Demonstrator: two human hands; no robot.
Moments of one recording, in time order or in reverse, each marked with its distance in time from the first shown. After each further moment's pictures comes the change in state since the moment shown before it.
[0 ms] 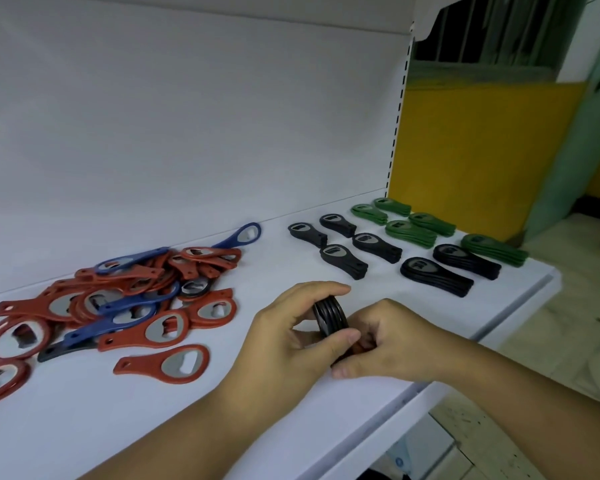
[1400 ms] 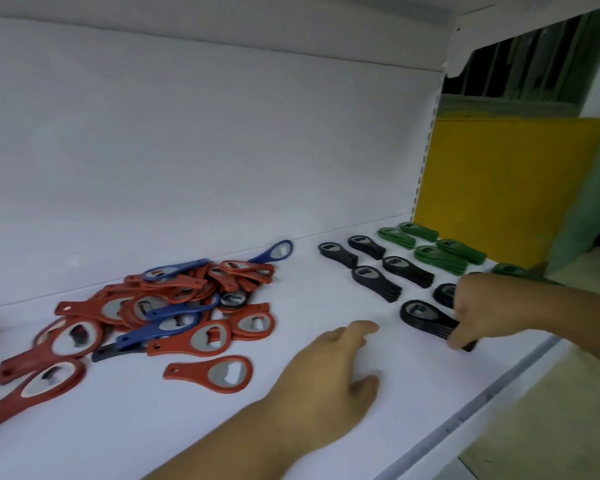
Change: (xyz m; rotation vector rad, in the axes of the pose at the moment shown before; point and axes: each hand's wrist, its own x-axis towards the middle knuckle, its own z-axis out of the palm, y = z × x) left_hand -0.005 -0.005 -0.013 0.729 -0.273 -0.048; right_hand 0.005 -0.006 -0.094 -0.848 -0.043 0.588
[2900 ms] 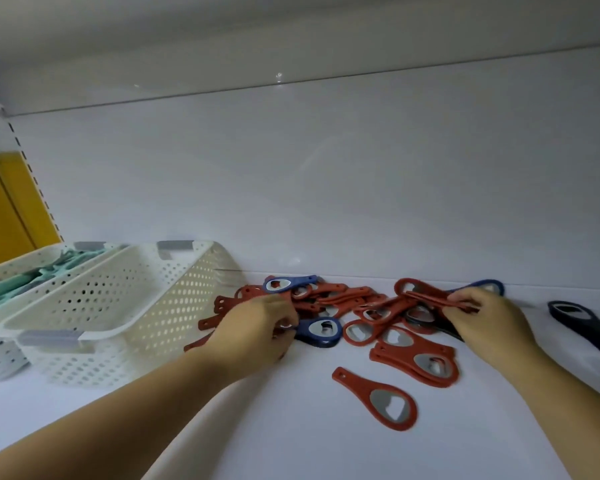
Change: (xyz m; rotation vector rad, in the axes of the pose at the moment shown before) left_hand -0.122 -0.117 -0.142 0.635 0.371 -0.580; right_hand 0.132 -0.213 0.024 0.877 0.403 -0.443
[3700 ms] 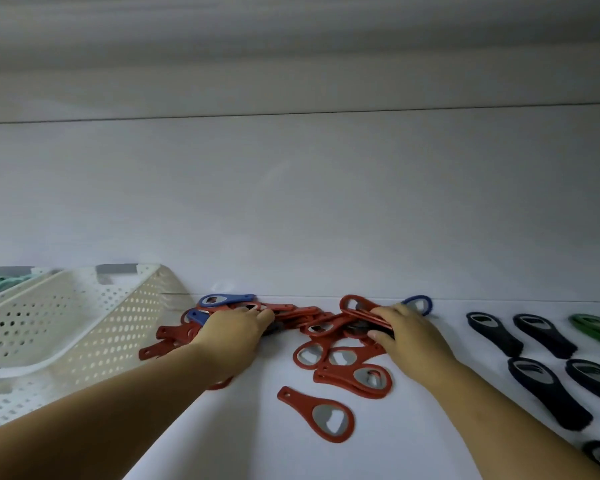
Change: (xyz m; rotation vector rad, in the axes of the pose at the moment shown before) left_hand 0.049 0.020 0.018 0.349 -0.209 0.040; right_hand -0.001 0.004 0.000 -0.436 -0.145 -0.292
